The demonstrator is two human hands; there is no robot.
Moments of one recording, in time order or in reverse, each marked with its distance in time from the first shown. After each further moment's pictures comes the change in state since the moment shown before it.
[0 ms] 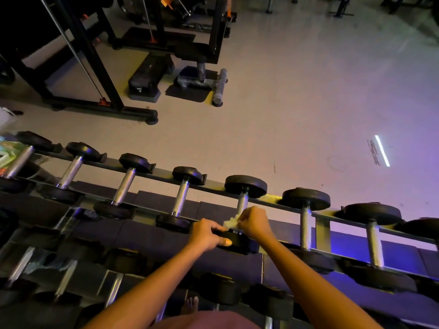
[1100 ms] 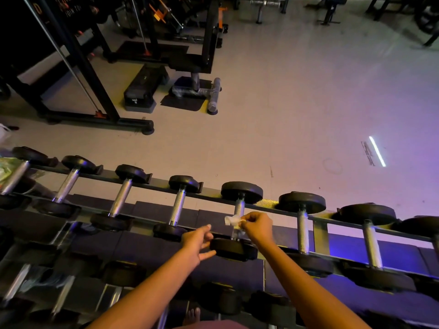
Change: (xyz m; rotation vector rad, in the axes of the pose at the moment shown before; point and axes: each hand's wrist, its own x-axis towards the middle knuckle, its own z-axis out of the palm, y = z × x) left_hand -0.002 0.001 -0.004 -0.852 0.067 -0.487; right_hand -0.008 0.010 -0.003 0.422 0.174 0.099
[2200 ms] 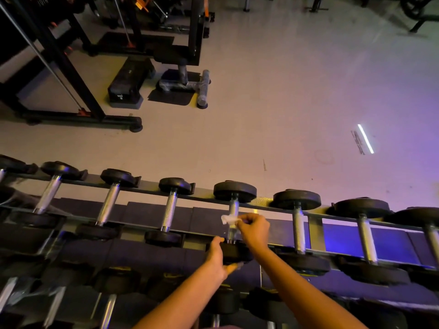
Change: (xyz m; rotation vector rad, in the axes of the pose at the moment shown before) left_hand 0.008 -0.032 0.064 -0.381 -0.100 -0.274; right_hand -0.003 0.000 0.004 0.031 0.143 -0.014
